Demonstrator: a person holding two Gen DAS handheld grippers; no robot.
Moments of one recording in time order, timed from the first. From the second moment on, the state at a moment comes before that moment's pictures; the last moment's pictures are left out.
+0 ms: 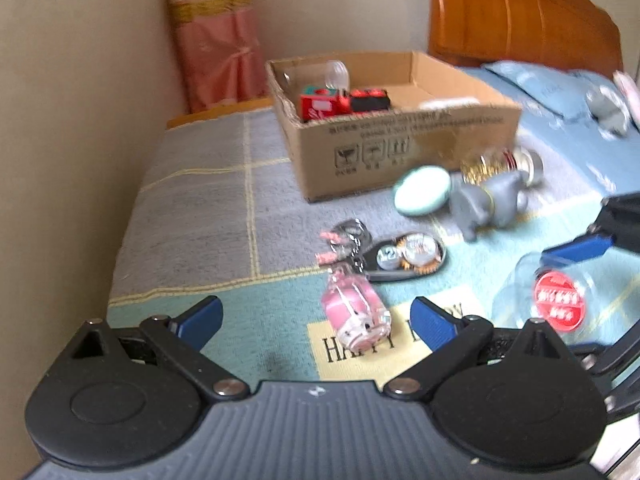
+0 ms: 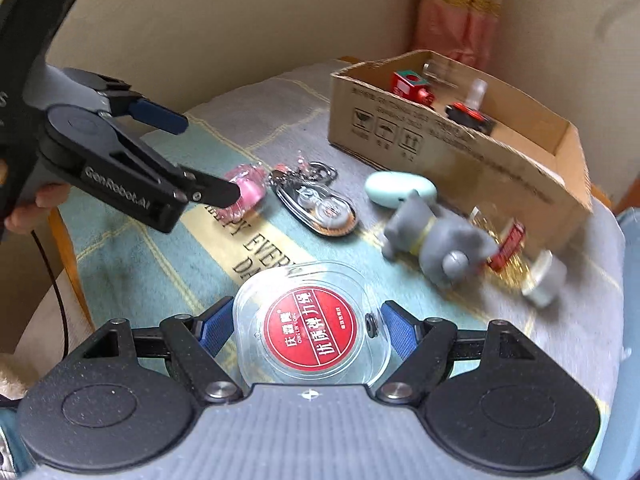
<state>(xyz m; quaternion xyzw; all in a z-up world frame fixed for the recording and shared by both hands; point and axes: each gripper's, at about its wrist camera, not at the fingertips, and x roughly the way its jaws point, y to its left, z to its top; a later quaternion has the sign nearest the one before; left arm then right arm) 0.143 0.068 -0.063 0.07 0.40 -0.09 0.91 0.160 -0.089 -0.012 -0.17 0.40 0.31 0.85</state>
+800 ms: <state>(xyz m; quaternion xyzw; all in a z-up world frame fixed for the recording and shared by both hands) 0.173 0.072 -0.085 0.14 0.39 -0.15 0.90 0.154 -0.118 -0.007 -0.10 0.39 0.31 0.86</state>
